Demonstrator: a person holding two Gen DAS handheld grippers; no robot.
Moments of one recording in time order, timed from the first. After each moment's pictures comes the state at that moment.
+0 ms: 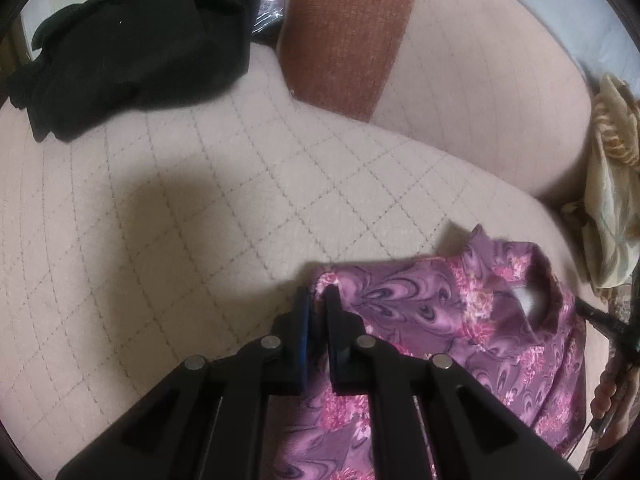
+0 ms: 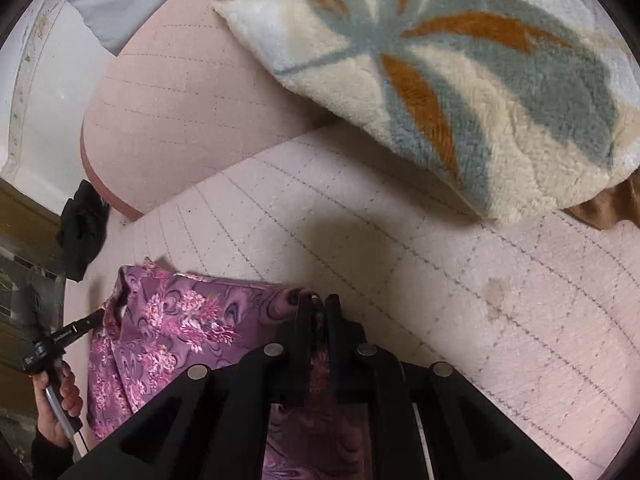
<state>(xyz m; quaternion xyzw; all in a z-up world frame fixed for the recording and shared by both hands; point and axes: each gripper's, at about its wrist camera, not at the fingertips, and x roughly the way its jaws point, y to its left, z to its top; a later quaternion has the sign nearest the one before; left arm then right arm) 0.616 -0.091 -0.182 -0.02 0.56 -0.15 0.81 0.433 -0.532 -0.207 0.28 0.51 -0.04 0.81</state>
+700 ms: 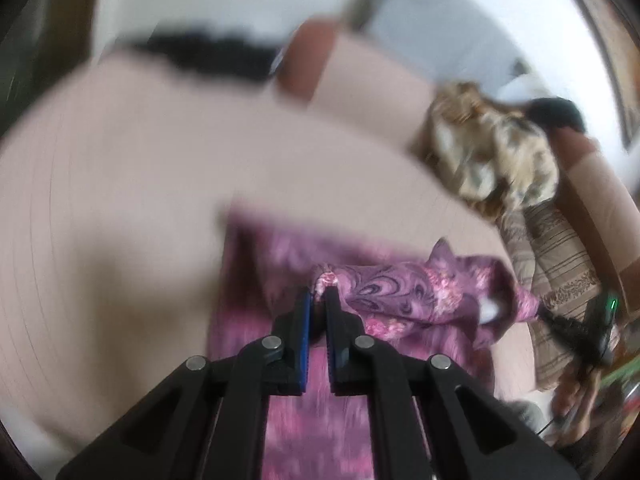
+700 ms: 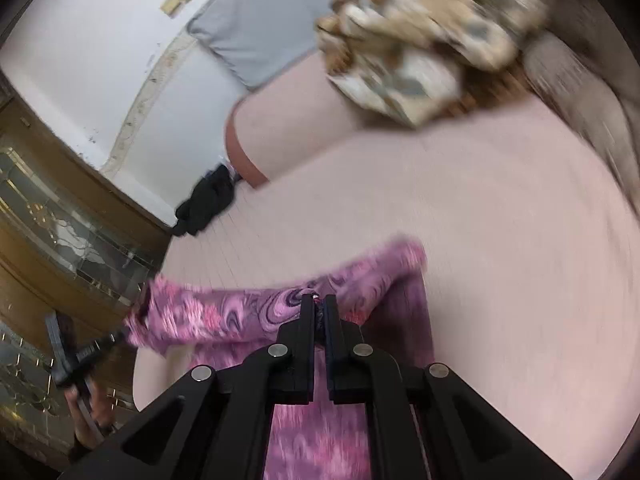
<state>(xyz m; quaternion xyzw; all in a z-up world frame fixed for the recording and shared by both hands) 0.247 0.066 -0.069 -0.12 0.50 -0.21 0.83 0.063 -0.437 -0.075 0.35 0.38 0.01 0.86</state>
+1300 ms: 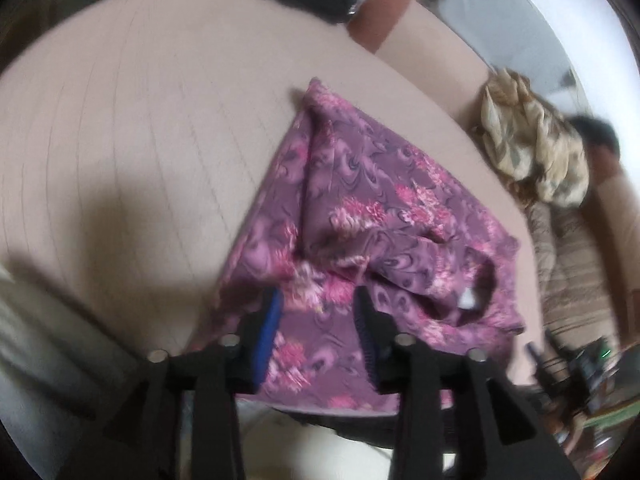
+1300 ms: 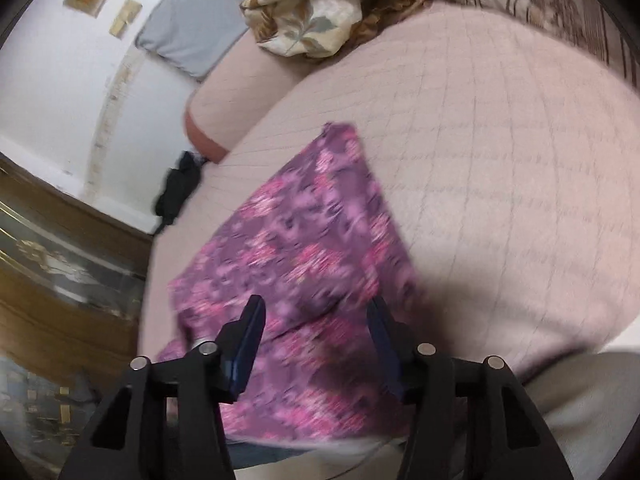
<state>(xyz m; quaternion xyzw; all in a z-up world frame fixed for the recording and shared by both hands) 0.162 0.100 -0.123 -0.19 0.54 -0.15 0.81 -0.039 -0.394 -0.151 0.45 0.38 -0.02 0.81</state>
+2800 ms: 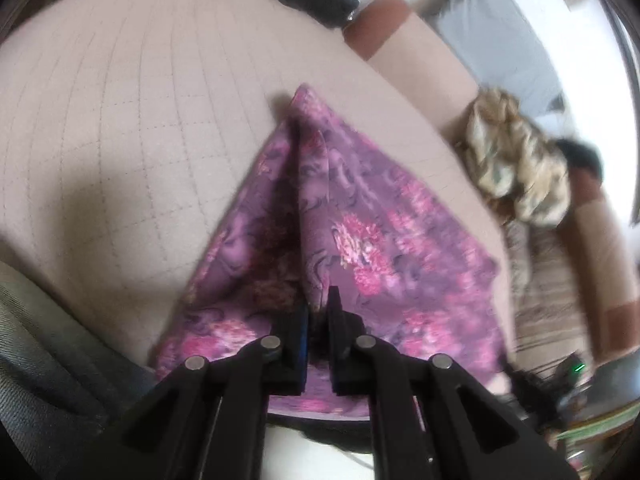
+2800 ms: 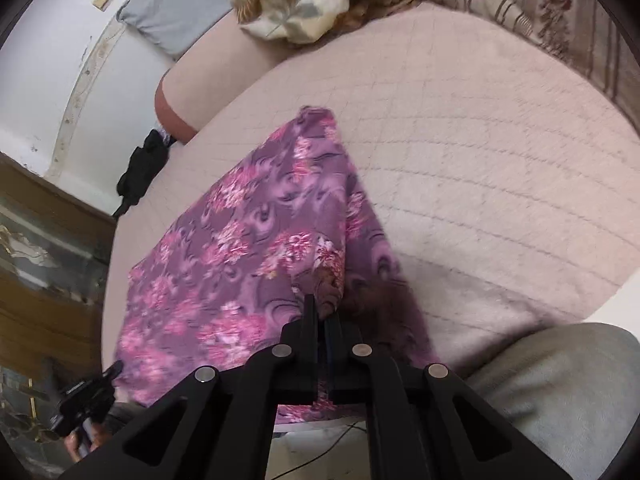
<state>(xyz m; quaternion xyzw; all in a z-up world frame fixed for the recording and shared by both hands) 0.180 0.095 -0.131 -0.20 0.54 -0.16 0.80 -0.018 -0.387 -0.145 0.37 0.44 -0.09 0.81</state>
